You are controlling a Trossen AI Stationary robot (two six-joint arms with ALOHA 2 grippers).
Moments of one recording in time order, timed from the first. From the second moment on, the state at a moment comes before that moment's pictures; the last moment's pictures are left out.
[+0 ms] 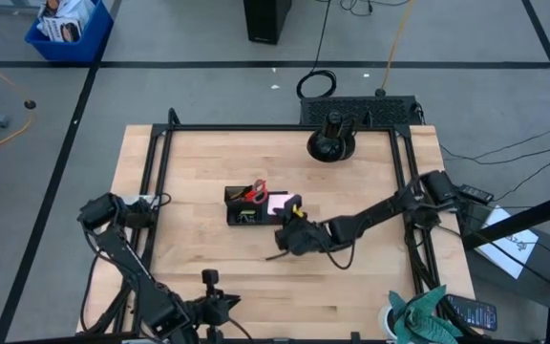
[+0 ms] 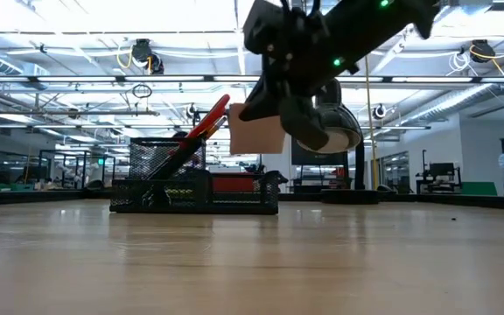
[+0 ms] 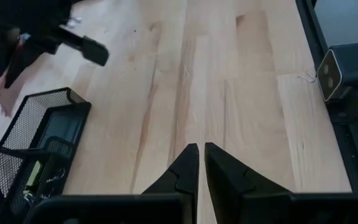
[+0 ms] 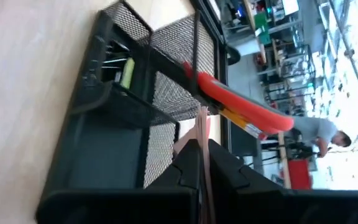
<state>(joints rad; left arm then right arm) -0.95 1.87 1.39 -0.72 -0.84 -0.74 0.30 1.87 1.08 0.15 0.89 -0.66</state>
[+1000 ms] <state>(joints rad) -0.96 1.87 1.39 -0.74 -0.87 -0.72 0.17 1.98 1.08 0.28 0.67 -0.59</state>
